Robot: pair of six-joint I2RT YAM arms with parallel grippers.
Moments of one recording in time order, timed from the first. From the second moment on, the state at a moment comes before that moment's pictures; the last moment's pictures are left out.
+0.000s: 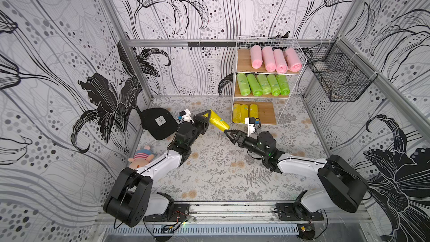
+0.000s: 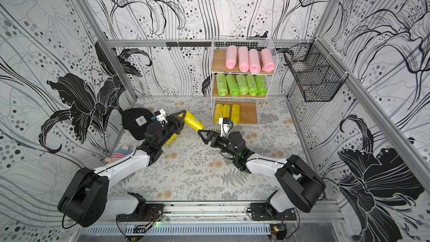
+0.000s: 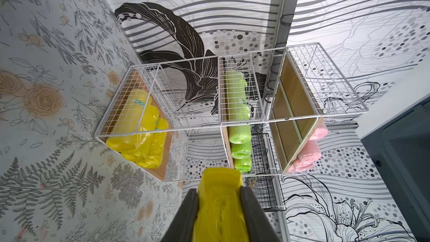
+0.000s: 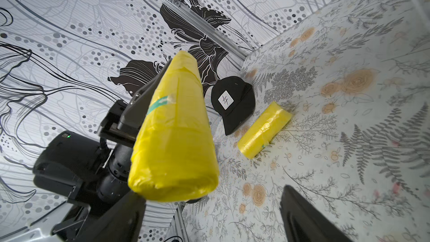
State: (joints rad) left arm -0.40 1.33 0.64 0.71 0.04 -1.53; right arm 0.74 1.48 0.62 0.85 -0.23 0.98
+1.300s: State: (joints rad) left arm -0.41 1.33 0.61 0.68 0.05 -1.46; right arm 0.59 1.41 0.58 0.80 -0.16 1.05
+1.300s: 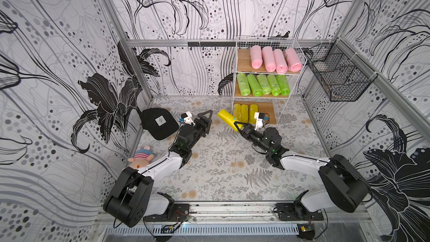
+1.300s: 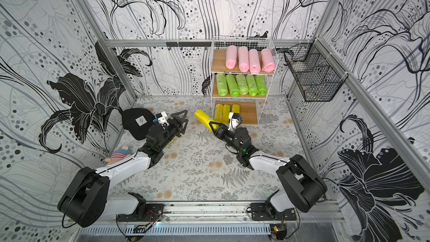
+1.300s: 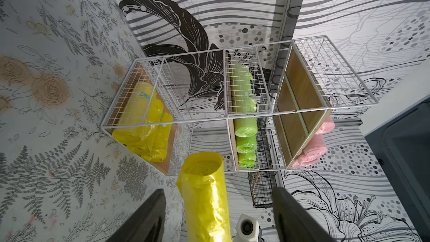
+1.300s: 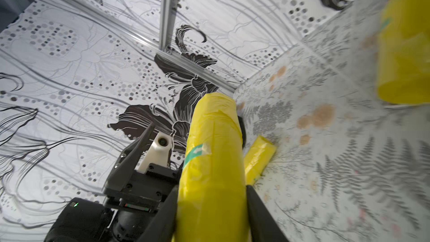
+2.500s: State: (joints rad) left arm -0.40 1.32 0.72 0.34 0.22 -1.09; right arm 0.24 1.90 0.80 0.76 0.23 0.79
